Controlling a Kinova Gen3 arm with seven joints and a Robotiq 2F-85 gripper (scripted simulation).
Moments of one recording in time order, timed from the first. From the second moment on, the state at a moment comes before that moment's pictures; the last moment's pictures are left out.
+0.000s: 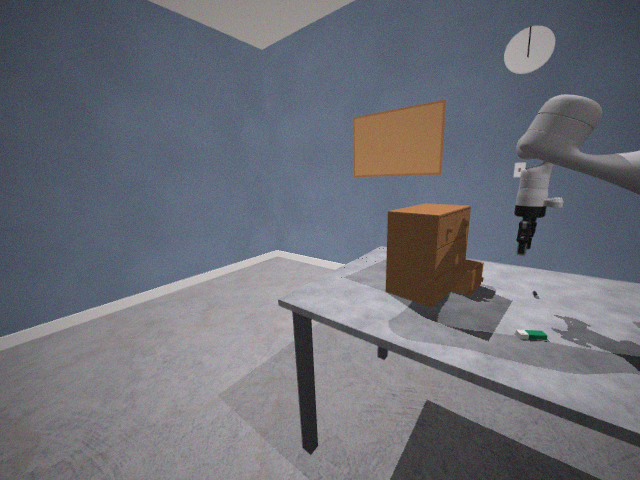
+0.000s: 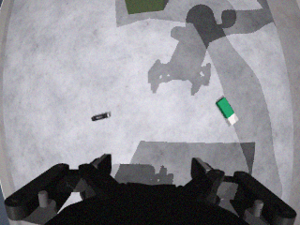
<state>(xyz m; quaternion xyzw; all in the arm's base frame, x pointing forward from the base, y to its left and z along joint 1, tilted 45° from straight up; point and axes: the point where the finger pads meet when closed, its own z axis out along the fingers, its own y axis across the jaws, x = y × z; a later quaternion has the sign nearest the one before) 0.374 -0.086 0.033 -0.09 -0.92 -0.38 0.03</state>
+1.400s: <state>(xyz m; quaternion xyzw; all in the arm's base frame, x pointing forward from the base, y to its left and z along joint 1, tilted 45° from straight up) 0.279 -0.122 0.055 -0.10 -0.92 -0.38 0.00</state>
